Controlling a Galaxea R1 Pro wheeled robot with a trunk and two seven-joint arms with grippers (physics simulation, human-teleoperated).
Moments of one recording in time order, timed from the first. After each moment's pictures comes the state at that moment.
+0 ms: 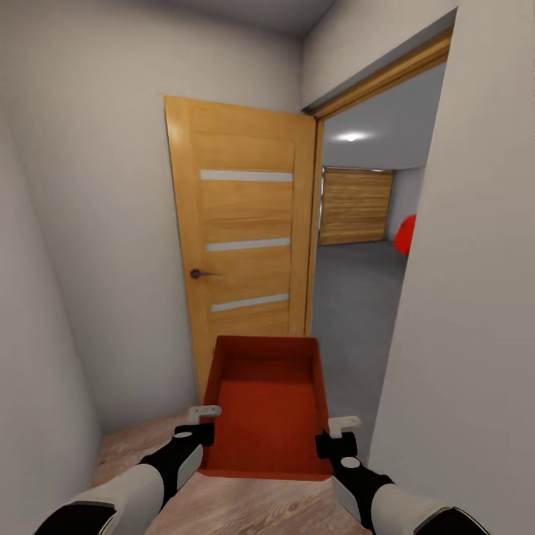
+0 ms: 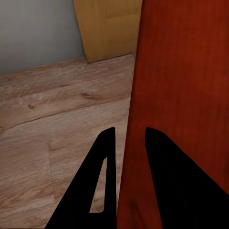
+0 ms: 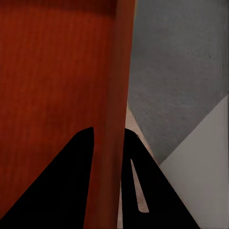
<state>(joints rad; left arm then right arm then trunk) -0.74 -0.11 -0.03 -0.13 0.07 0.03 0.22 -0.70 0.12 0.39 -0.03 -0.24 -0.24 -0.21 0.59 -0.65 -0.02</state>
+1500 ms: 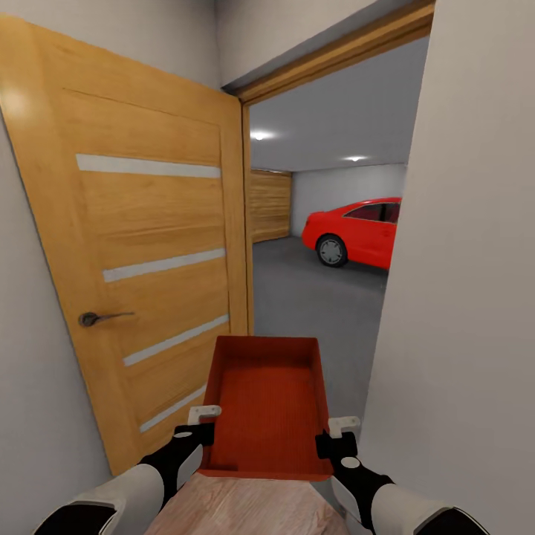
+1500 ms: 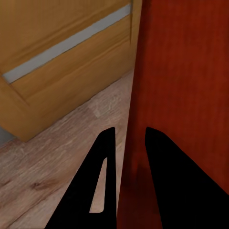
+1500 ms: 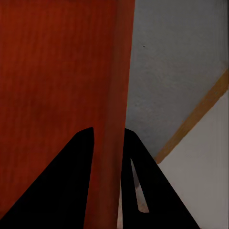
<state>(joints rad) -0.74 -0.11 -0.03 -0.13 0.07 0.03 0.22 -0.70 0.12 0.39 -0.03 -0.24 -0.24 -0.21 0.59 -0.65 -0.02</state>
